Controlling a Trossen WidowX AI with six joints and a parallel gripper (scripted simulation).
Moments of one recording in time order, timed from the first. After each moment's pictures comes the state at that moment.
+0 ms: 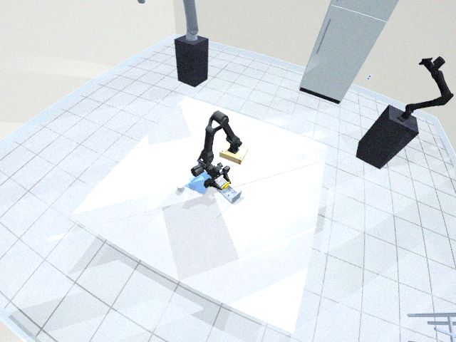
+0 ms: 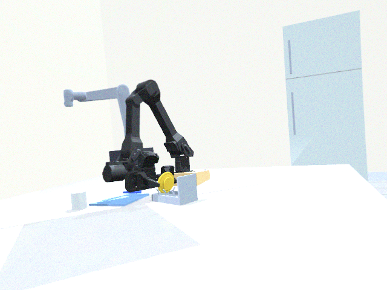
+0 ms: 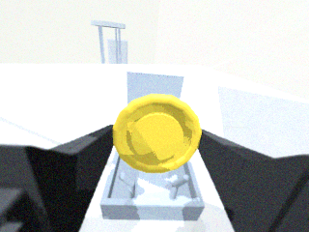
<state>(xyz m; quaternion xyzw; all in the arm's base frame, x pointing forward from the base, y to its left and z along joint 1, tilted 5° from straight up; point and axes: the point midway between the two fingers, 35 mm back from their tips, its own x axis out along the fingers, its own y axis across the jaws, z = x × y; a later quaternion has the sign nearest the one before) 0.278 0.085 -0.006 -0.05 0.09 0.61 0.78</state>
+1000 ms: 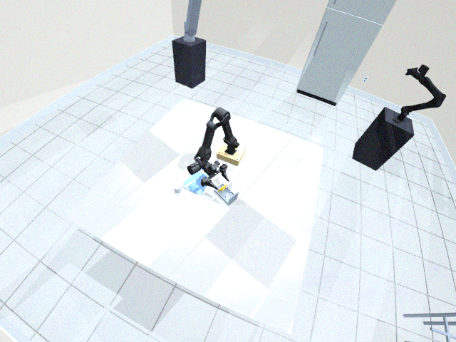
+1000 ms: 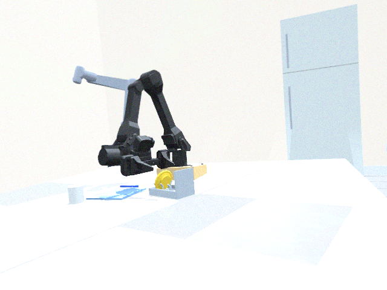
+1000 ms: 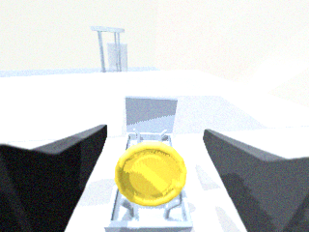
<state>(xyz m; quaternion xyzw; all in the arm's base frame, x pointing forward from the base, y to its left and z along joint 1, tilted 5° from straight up) 0.282 0.086 0.027 -0.04 0.10 0.61 0.78</state>
